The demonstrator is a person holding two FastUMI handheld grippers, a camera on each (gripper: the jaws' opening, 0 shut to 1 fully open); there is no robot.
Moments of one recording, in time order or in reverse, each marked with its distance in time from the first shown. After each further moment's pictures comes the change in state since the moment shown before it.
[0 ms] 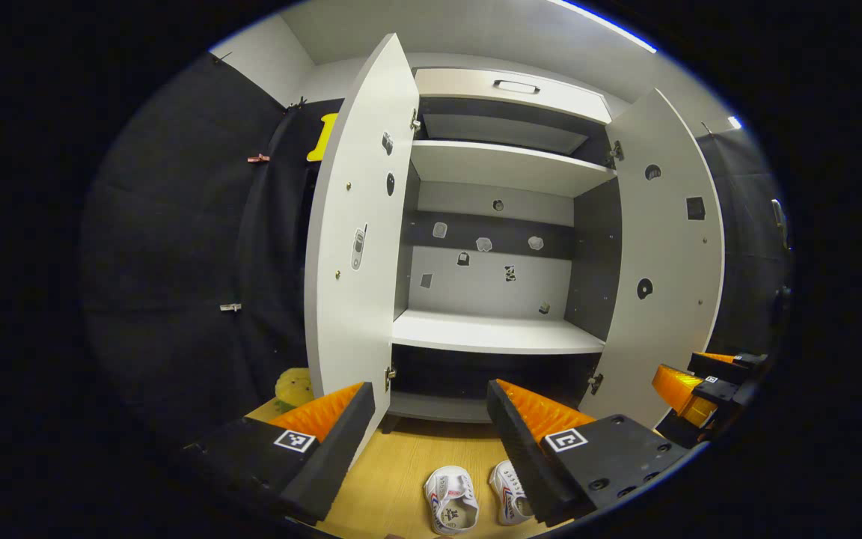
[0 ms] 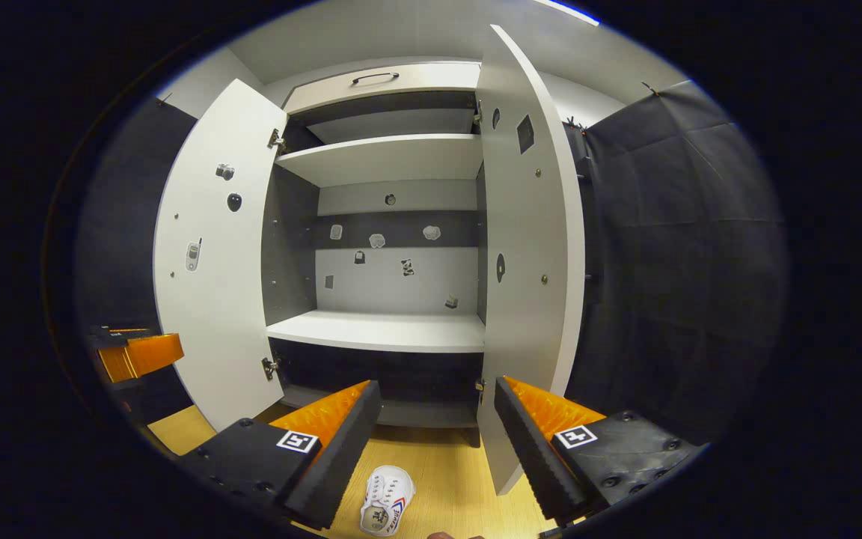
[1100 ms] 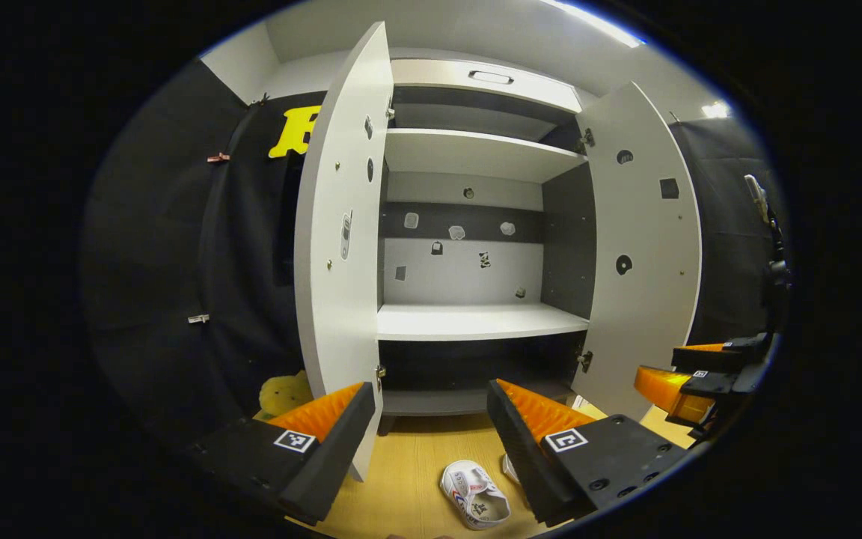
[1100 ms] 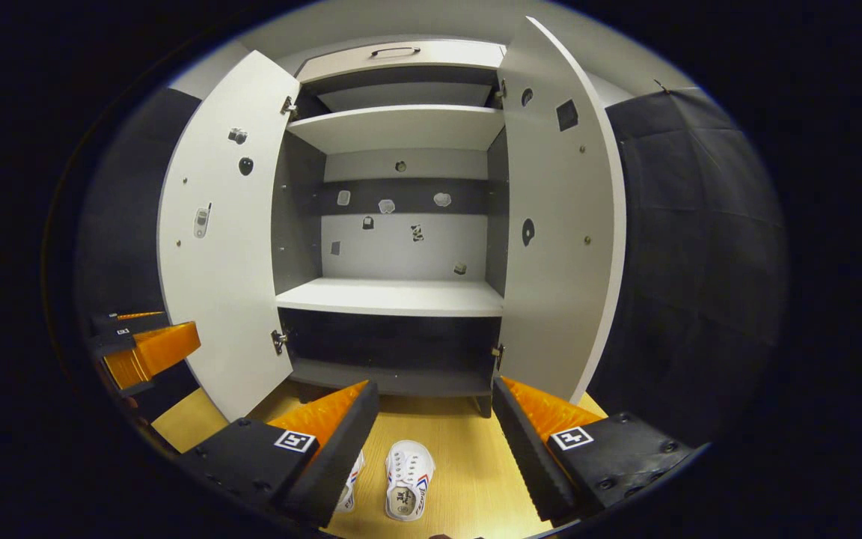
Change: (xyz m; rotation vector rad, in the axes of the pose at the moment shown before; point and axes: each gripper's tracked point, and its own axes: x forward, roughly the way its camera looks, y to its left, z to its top) left arm 0.012 0.021 -0.015 0.071 0.026 -0.164; right arm -0.016 0.053 -0.044 -0.010 0.159 -0.013
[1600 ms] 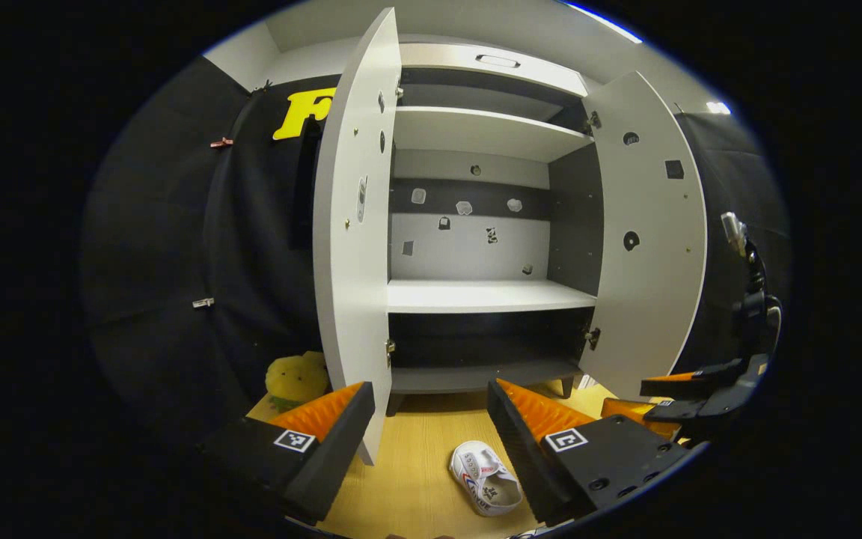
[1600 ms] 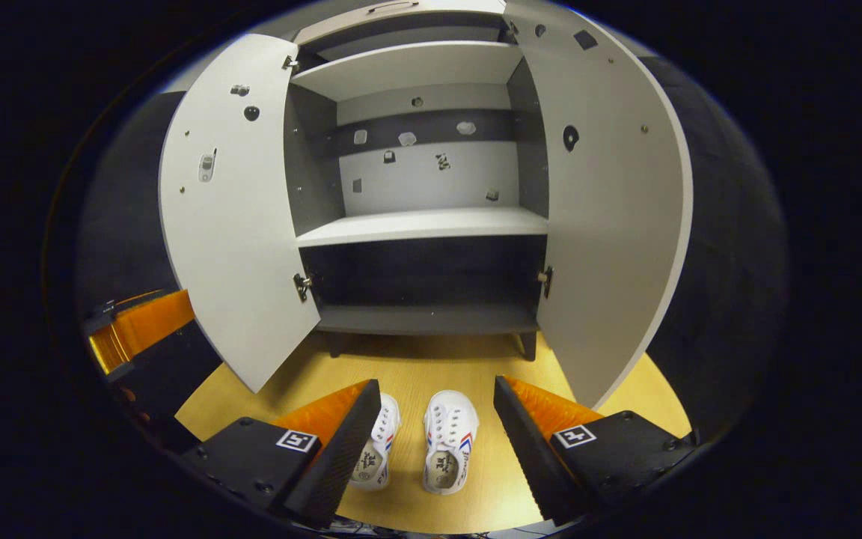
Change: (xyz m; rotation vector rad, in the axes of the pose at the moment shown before) left arm -0.007 0.020 -0.036 -0.001 0.094 0.020; right arm 0.016 0.042 -0.105 0.083 0.279 0.103
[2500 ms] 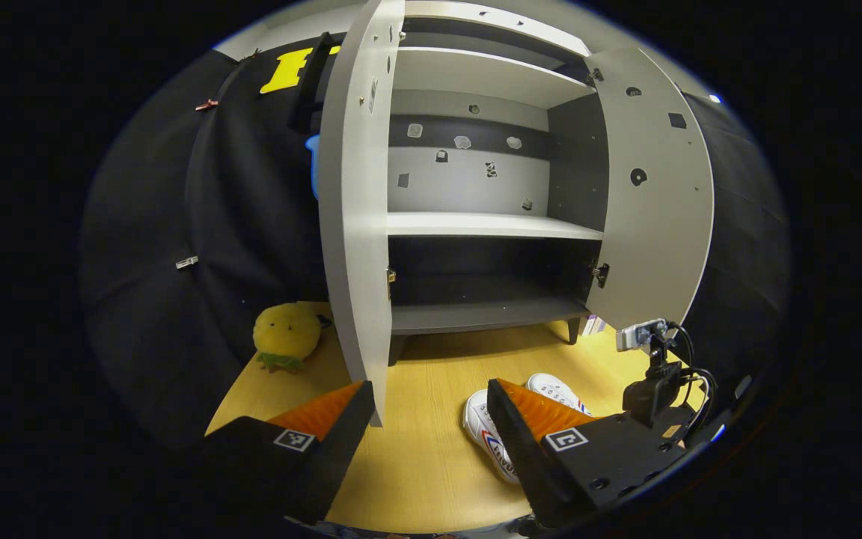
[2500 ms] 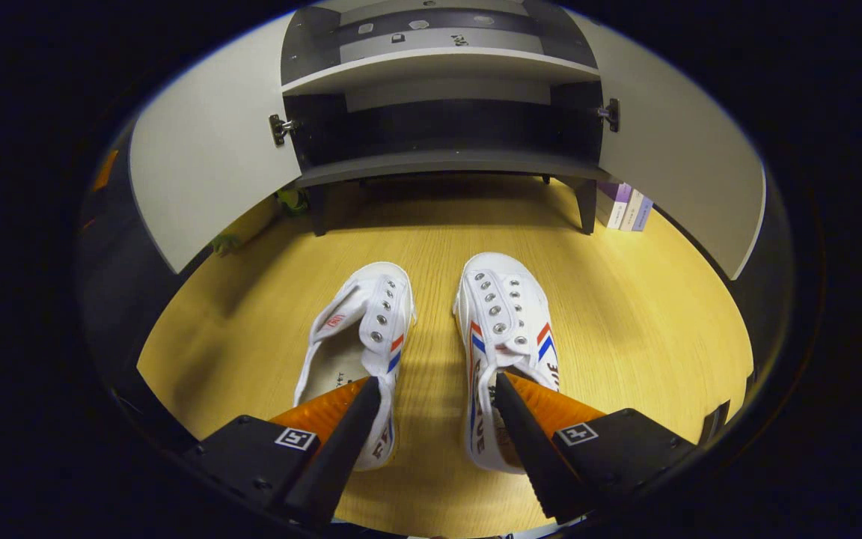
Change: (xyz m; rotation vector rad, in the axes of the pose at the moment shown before) left arm 0.018 0.020 -0.085 0.010 0.199 -0.067; right arm 0.100 0.024 -0.197 -0.002 0.281 -0.010
